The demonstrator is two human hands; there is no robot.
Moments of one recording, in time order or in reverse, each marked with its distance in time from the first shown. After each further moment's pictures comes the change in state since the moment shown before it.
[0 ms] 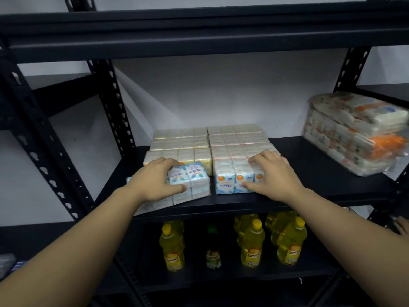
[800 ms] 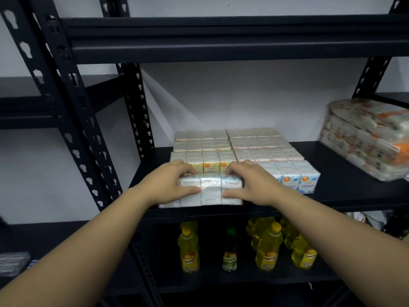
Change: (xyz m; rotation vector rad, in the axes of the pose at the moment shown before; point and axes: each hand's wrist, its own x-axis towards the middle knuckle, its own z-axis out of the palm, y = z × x) left_hand -0.030 -0.036 -0.030 -0.111 0.009 0.198; right_hand 0.027 -0.113 0.021 0.195 -0.203 -0.188
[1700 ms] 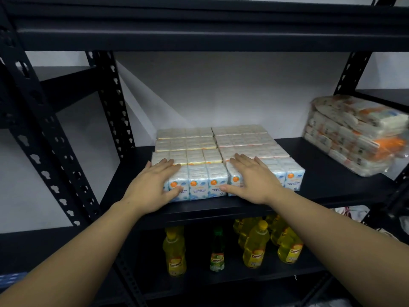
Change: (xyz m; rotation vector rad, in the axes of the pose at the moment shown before) left_hand 0.022 -0.035 0.050 0.165 0.148 0.001; right_hand -0.002 0.042 0.002 -0.289 -0.032 0.204
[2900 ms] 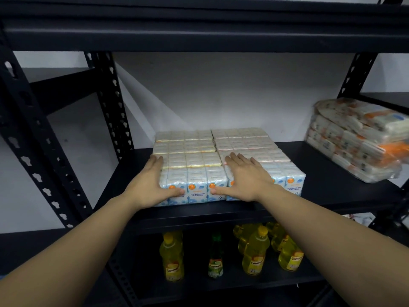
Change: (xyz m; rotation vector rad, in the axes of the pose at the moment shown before) left_hand 0.020 -0.004 -0.003 -0.251 -0.072 -0.235; right_hand 0.032 -0.001 0.003 -0.086 -0.079 0.026
